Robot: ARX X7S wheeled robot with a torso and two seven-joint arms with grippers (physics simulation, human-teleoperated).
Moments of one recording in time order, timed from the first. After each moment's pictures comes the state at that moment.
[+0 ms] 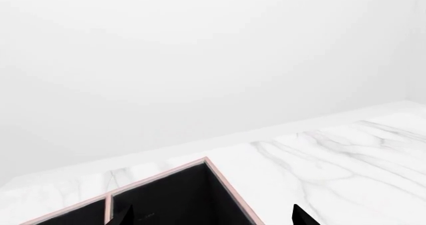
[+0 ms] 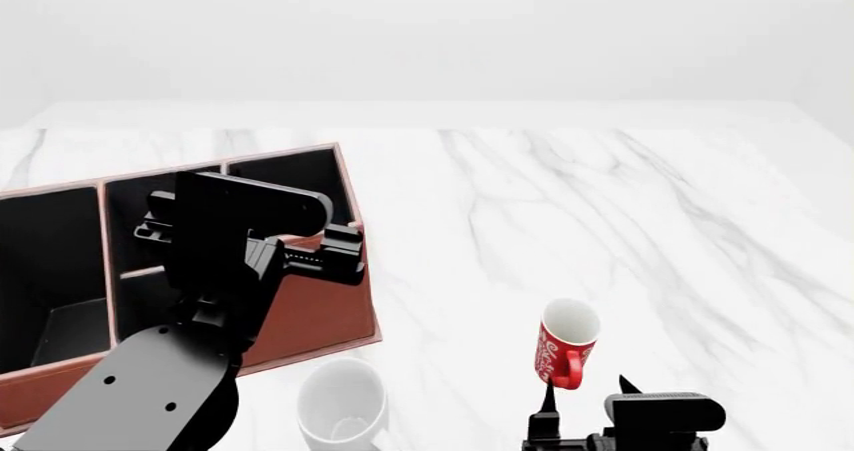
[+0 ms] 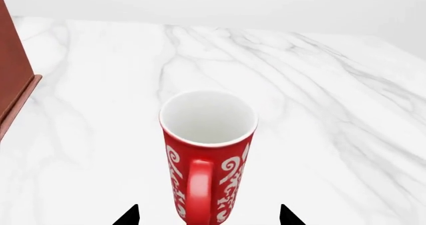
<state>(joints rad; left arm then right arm) -0.54 -0.23 0.16 0.73 -0.31 -1.19 -0.21 -0.10 0.26 -0.14 -0.20 0.23 0.30 0.19</state>
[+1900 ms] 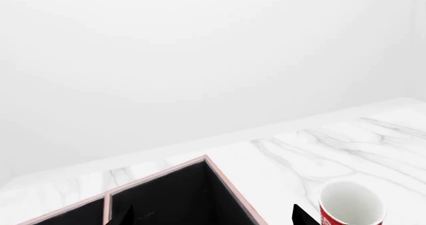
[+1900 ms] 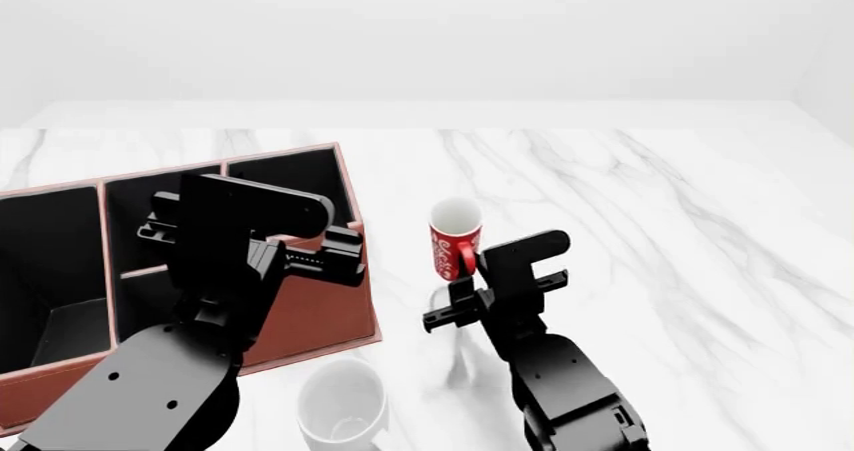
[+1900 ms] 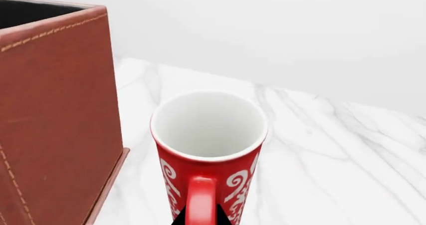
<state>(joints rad) -0.54 -0.26 0.17 0.70 -0.35 -1.15 -0.24 0.59 0.10 -0.43 0.42 0.23 0.24 0.04</state>
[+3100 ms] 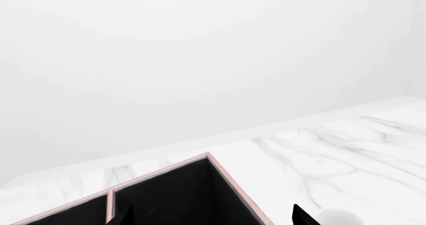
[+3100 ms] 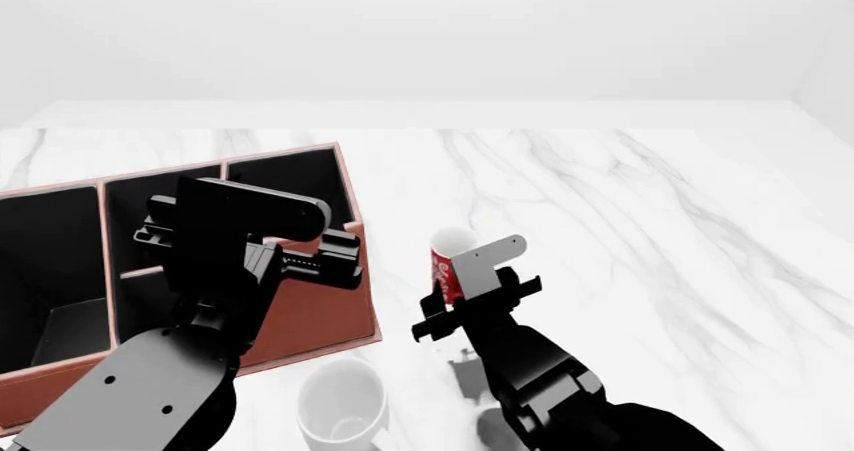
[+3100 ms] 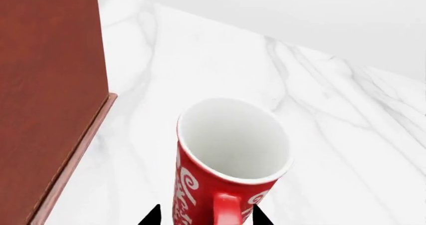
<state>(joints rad) -0.53 -0.28 0.17 0.71 -0.37 -1.15 -0.26 0.96 0.02 -1.53 1.18 1.15 -0.20 0.21</state>
